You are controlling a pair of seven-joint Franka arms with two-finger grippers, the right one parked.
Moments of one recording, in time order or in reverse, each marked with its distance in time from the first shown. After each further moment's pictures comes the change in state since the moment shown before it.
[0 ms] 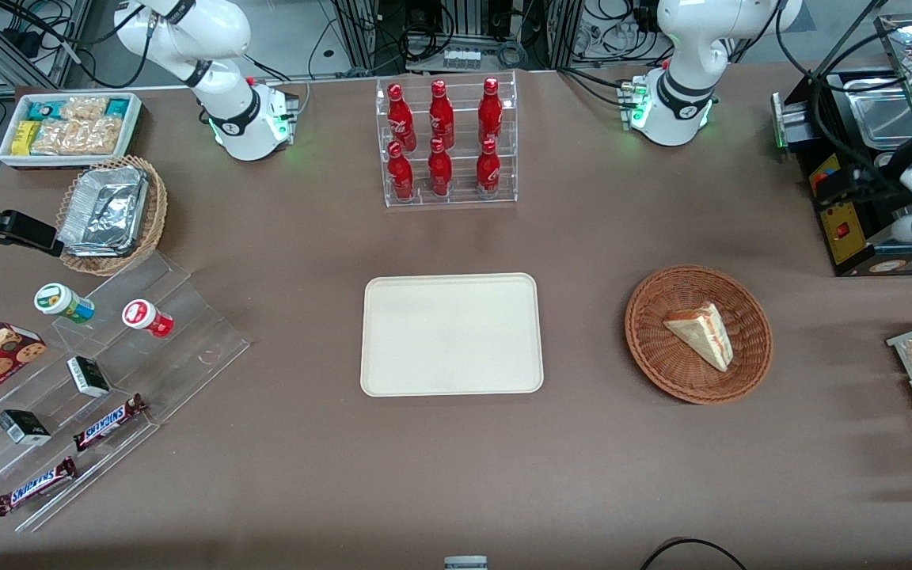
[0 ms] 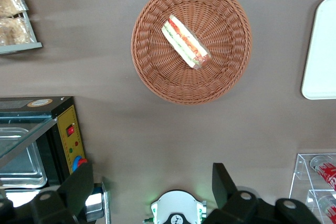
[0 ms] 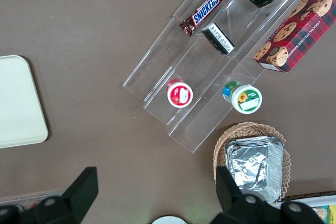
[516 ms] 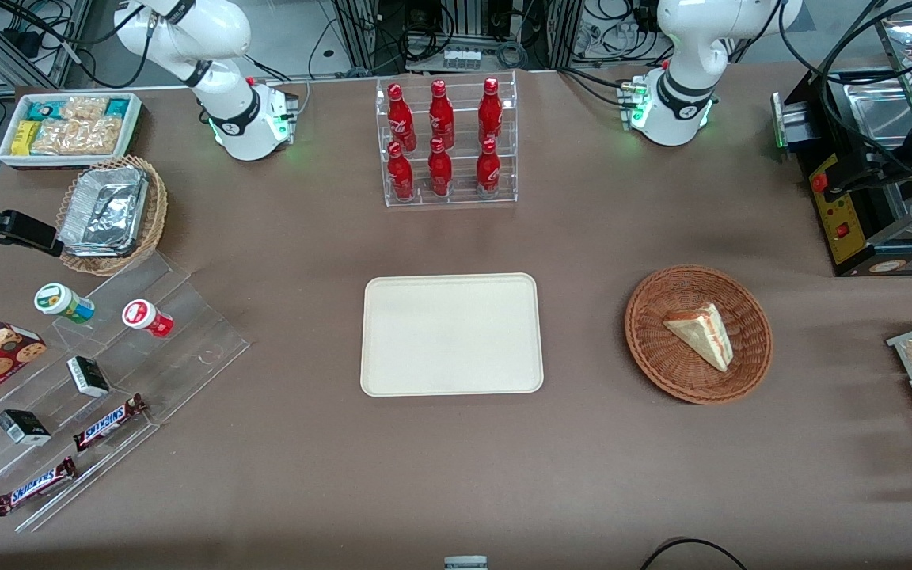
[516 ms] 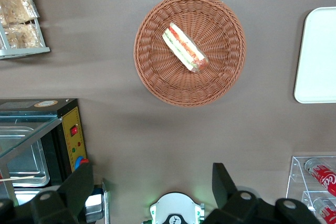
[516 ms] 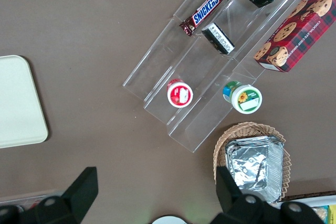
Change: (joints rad) arm -0.004 -0.055 -0.002 0.032 -0.003 -0.029 -0.010
